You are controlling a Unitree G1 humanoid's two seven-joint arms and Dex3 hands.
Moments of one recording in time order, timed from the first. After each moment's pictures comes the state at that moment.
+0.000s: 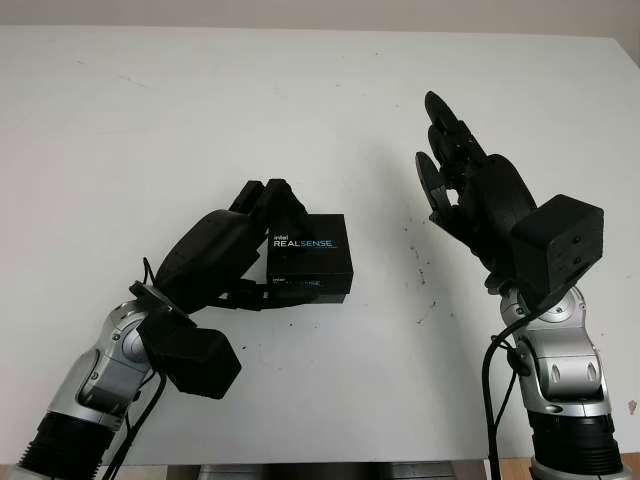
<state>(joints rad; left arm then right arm) -0.25 0.49 -0.15 0.06 0.47 -0.49 -0.12 -0.30 -0.26 -0.06 -0.21 -0.02 0.25 0.17</state>
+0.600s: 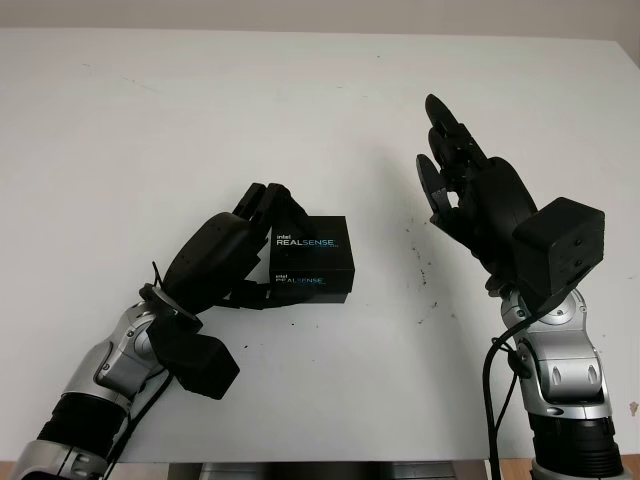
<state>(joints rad) -0.41 0.49 -0.20 0.45 0.63 -0.83 0.14 -0.29 -0.26 -0.06 -0.21 -0.01 0.25 0.17</state>
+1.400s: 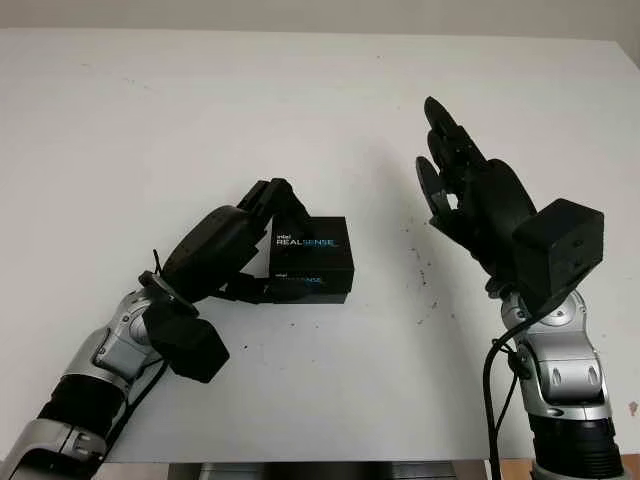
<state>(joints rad) -0.40 0.49 -0.19 0.38 0.36 -0.76 -0.10 -0.29 -0.25 -0.06 -0.21 -0.02 0.24 0.18</state>
